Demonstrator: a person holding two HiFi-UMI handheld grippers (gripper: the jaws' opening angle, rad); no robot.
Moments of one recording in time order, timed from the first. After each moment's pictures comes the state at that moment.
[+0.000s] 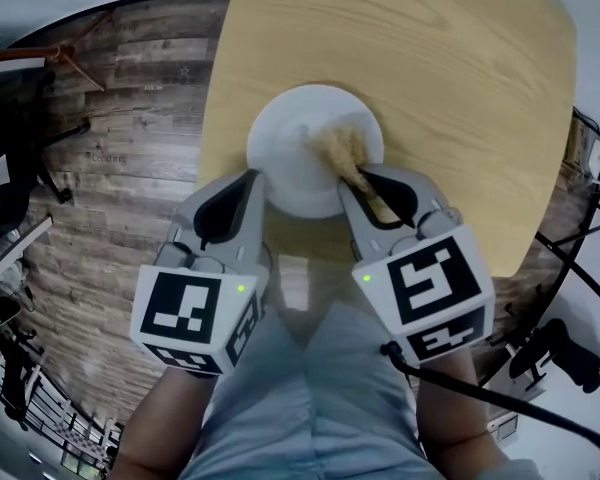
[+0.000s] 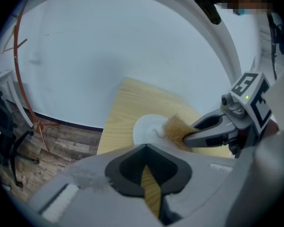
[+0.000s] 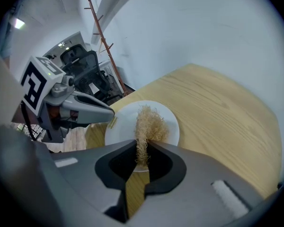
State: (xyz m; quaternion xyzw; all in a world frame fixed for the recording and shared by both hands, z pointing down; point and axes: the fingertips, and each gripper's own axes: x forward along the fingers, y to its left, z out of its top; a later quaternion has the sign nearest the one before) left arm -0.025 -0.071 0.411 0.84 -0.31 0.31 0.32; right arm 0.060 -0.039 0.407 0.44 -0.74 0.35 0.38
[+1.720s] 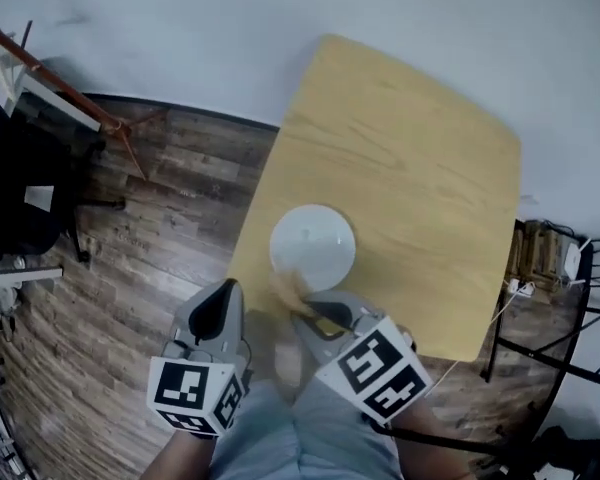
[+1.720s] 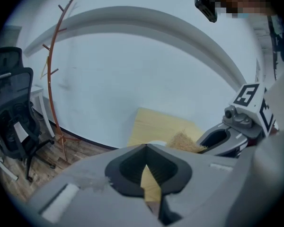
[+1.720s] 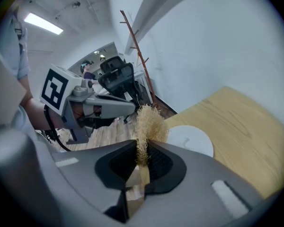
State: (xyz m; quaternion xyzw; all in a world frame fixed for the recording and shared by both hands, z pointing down) left arm -0.093 -0.033 0.310 0.83 -0.44 0.22 0.27; right arm -0.026 0.018 0.319 0.30 -0.84 0.31 0.32
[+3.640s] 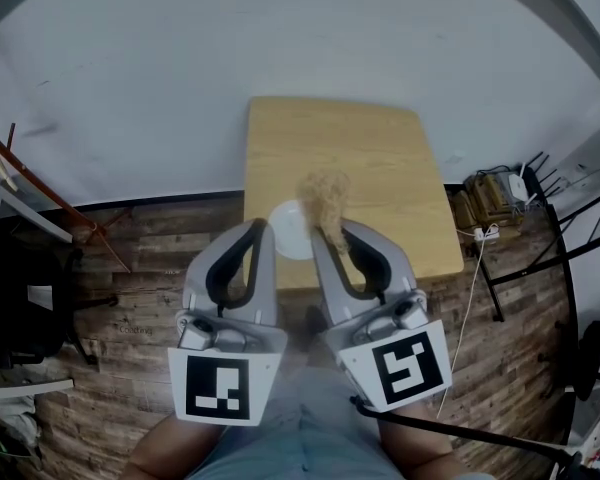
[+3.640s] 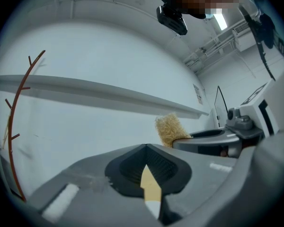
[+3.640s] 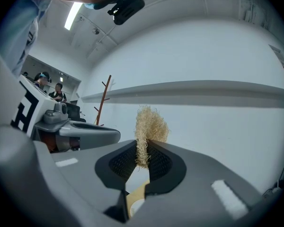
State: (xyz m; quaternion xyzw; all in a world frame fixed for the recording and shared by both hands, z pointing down) left arm -0.088 0.006 0.076 0.96 -0.29 -0.01 -0.02; right arm -0.040 0.040 0.071 0.70 -0.71 -0.04 0.06
